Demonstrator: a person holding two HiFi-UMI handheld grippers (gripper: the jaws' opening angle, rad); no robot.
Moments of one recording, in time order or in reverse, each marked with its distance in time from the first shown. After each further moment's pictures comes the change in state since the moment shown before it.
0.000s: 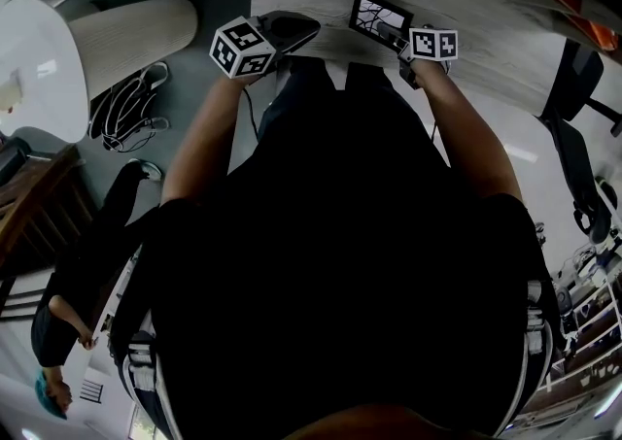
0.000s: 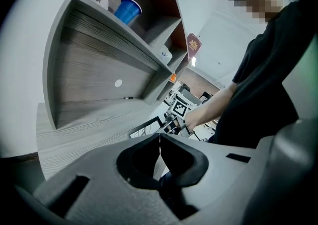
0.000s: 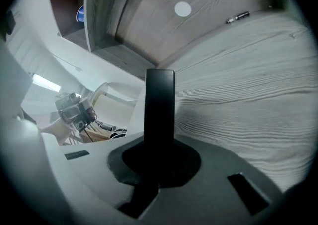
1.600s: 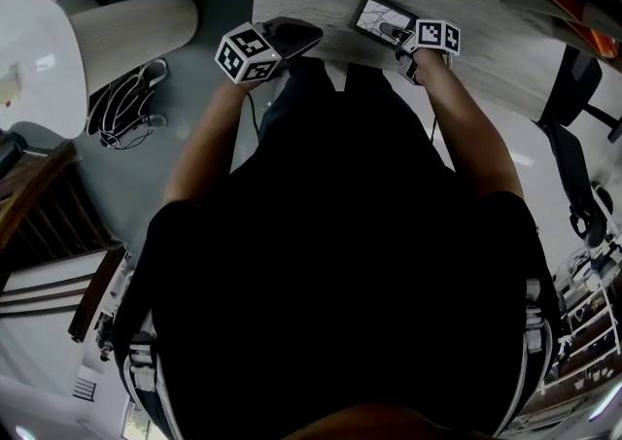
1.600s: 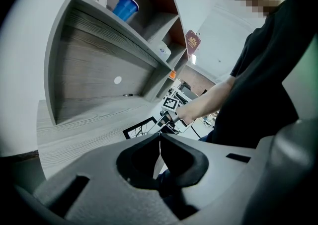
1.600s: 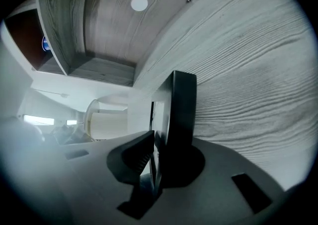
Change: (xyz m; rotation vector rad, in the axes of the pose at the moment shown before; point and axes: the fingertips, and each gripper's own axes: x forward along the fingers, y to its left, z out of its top) left arm 0.002 -0.008 -0.016 0.007 0.018 0.010; right arm 0.007 -0.021 -0.004 0.337 0.030 -0.004
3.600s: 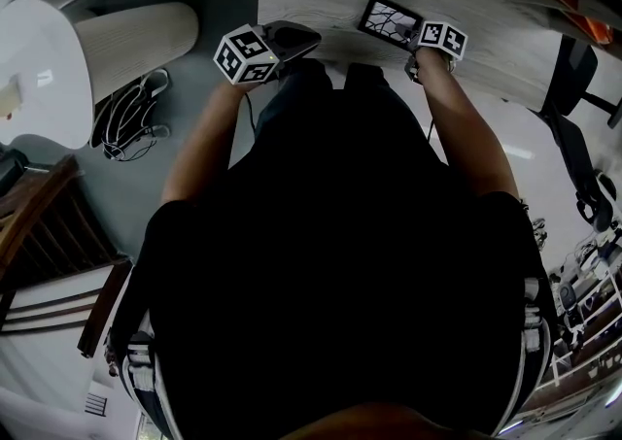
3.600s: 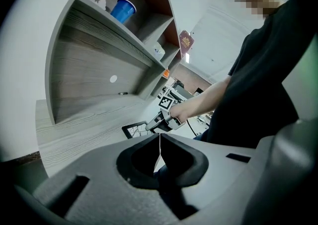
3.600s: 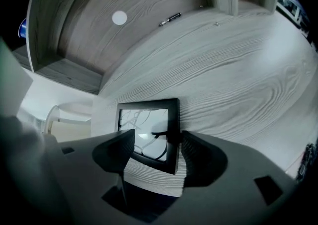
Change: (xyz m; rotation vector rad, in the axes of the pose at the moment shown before) left arm -0.026 -0.004 -0.011 0.035 0.023 -0.078; right arm -0.036 -0.058 0.002 0.068 -0.156 -0.432
